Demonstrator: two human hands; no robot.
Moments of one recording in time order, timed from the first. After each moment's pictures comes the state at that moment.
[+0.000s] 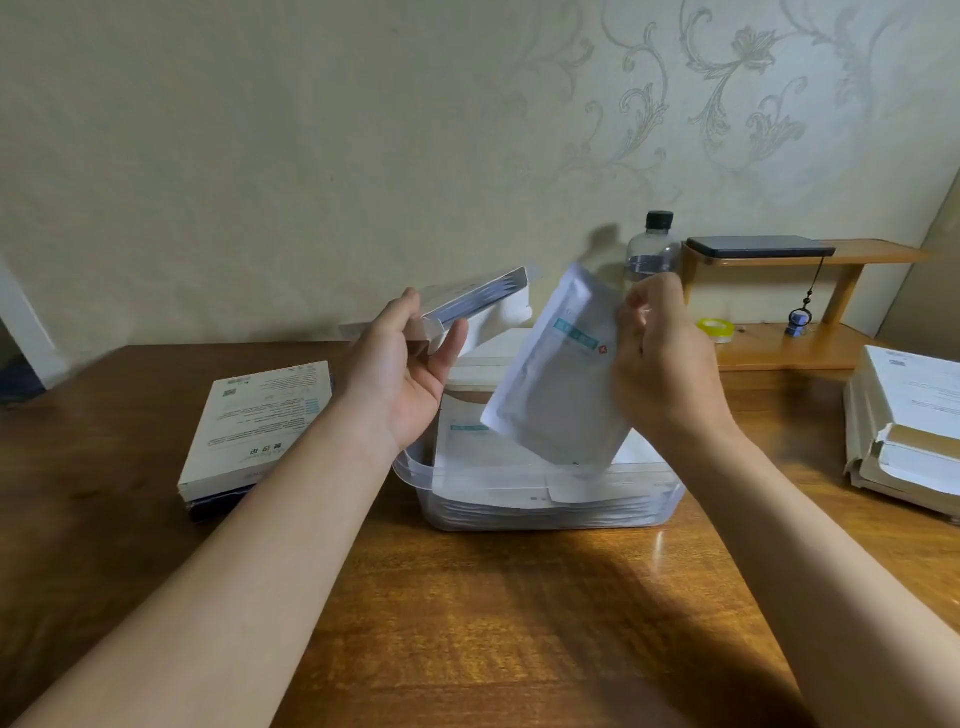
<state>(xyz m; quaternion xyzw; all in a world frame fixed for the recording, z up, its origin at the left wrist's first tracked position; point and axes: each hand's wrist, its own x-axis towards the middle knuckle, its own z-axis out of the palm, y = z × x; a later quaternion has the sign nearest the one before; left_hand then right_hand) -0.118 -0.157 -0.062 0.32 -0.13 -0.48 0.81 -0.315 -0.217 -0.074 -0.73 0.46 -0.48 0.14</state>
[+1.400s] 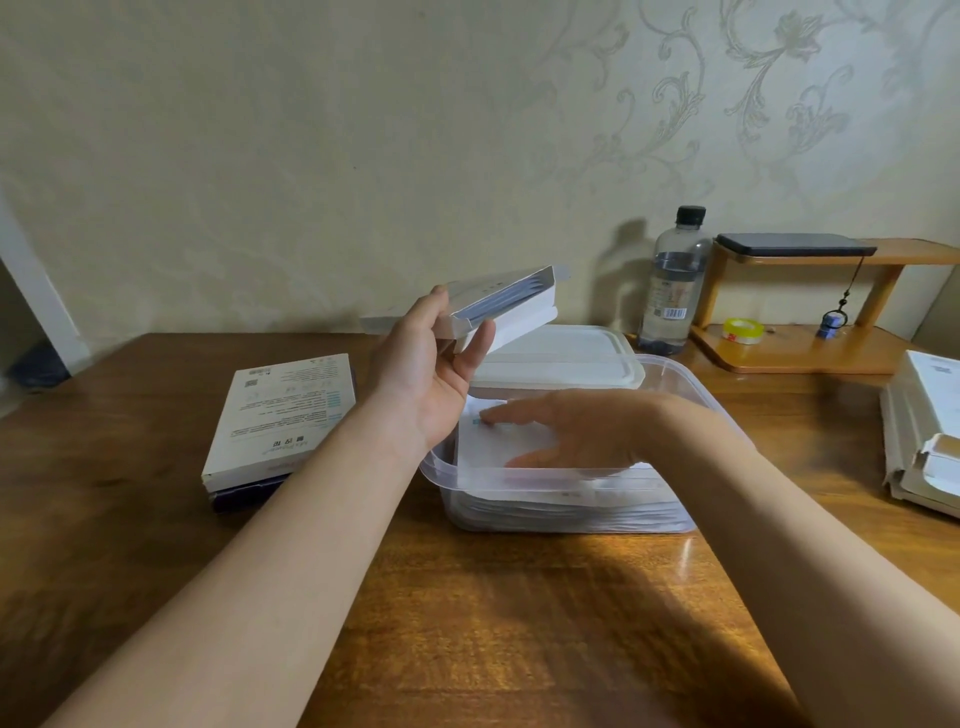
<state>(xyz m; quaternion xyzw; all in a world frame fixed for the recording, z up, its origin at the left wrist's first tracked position) -0.117 -0.159 -0.066 0.34 -0.14 -0.47 0.80 -0.265 -0.226 -0.080 -0.94 0.29 0.10 0.12</state>
